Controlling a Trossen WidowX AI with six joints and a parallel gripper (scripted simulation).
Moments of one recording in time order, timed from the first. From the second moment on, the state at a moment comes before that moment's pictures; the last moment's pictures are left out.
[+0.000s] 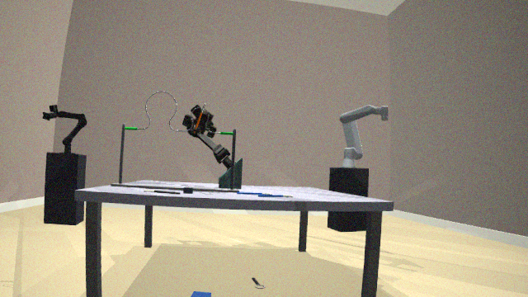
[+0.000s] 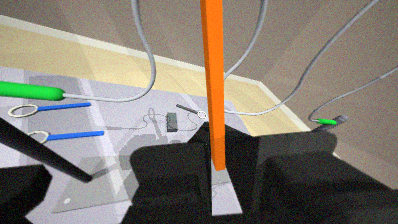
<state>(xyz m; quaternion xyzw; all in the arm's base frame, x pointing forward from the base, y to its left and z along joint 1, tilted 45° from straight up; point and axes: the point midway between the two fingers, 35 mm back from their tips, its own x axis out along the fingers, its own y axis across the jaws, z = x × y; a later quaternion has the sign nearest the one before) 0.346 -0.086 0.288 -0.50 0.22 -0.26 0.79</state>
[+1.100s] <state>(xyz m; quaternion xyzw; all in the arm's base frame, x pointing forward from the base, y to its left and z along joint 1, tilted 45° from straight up) 0.341 -0.092 0.331 -0.75 0.17 -0.30 0.56</state>
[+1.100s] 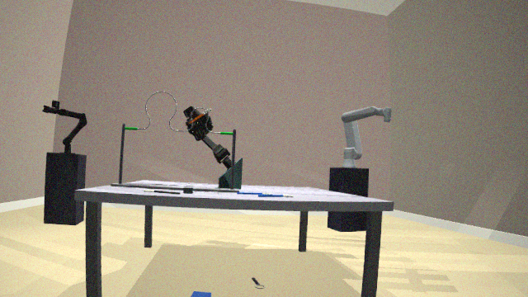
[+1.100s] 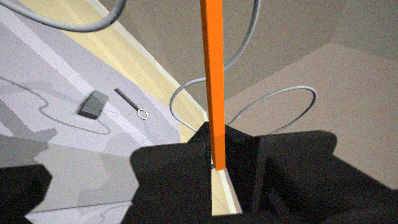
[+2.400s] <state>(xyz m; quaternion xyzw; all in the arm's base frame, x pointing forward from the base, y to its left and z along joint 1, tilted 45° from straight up) 0.346 -0.071 0.365 -0.92 0.10 -0.29 0.23</state>
